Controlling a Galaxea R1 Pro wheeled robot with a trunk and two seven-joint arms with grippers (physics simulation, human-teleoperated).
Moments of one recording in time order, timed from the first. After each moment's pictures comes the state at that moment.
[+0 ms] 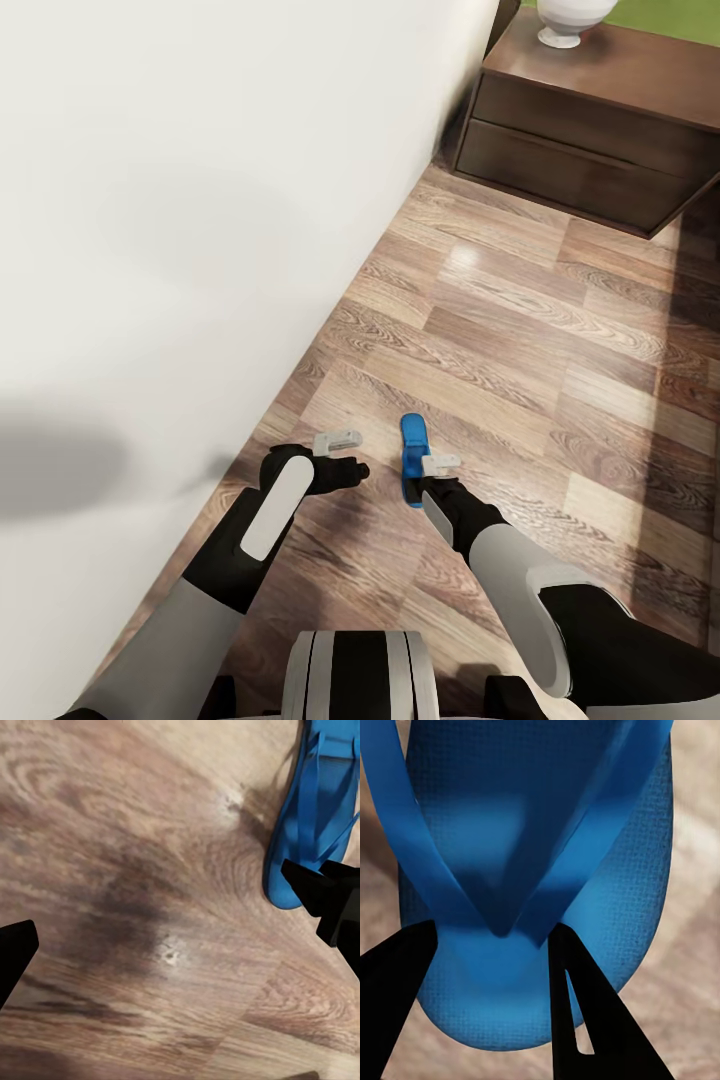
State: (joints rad) left arm -0.73 -0.15 -0.39 -1.26 0.87 0.93 0.68; right arm -0.99 0.17 0.00 -0.25 0.05 0.30 -0.16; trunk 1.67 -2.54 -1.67
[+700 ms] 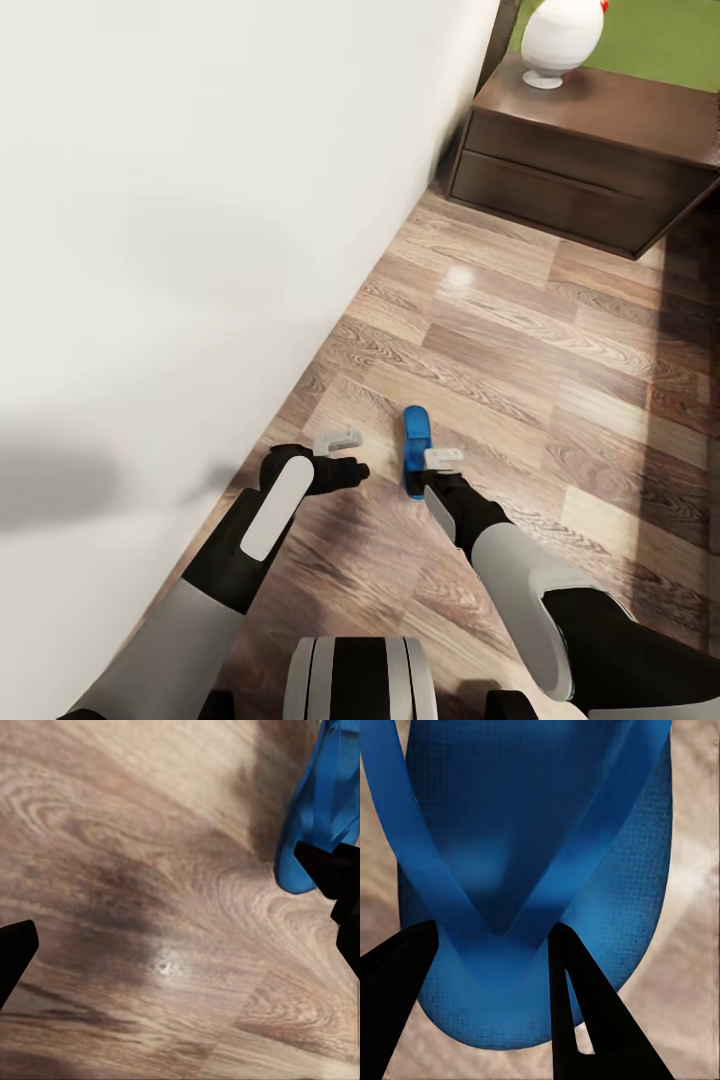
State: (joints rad) left arm -0.73 -0.15 -0.39 -1.26 0.87 0.93 0.68; right arm -0.98 0.17 0.00 -0.31 0.03 0.31 -0.16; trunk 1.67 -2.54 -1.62
